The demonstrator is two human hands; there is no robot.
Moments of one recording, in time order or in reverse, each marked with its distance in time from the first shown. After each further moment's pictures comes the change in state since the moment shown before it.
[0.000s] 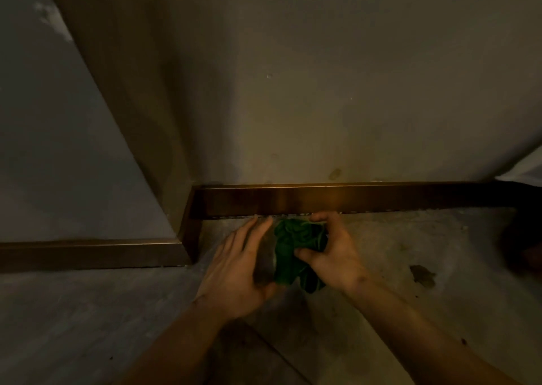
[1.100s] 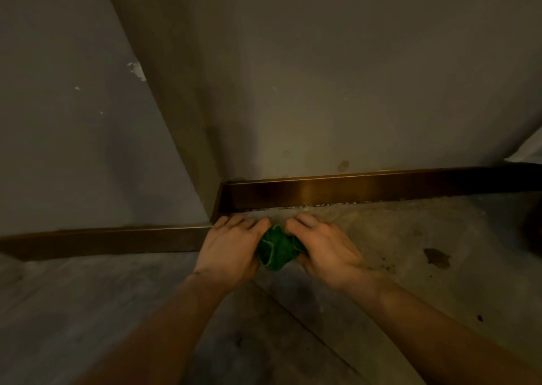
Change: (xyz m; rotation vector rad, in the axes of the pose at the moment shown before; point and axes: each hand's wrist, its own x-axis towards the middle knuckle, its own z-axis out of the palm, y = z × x) left_hand -0.034 0.035 -0.073 0.598 0.042 0.088; right_hand -0.040 -0.019 0.011 -0.692 -0.177 -0.771
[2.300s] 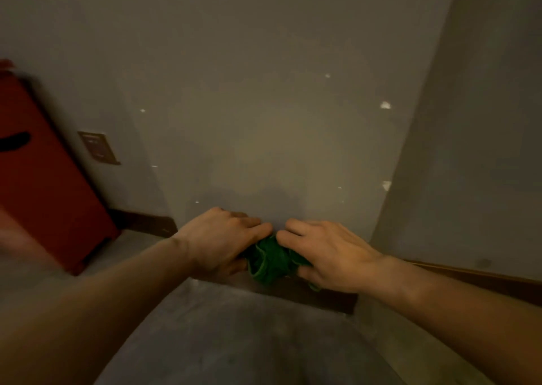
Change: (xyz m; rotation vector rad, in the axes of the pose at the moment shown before) left_hand -0.139 -0.221 -0.242 0.268 -0.075 0.177; right_hand 0.165 -0.267 -0.075 -0.268 -0.084 -0.622
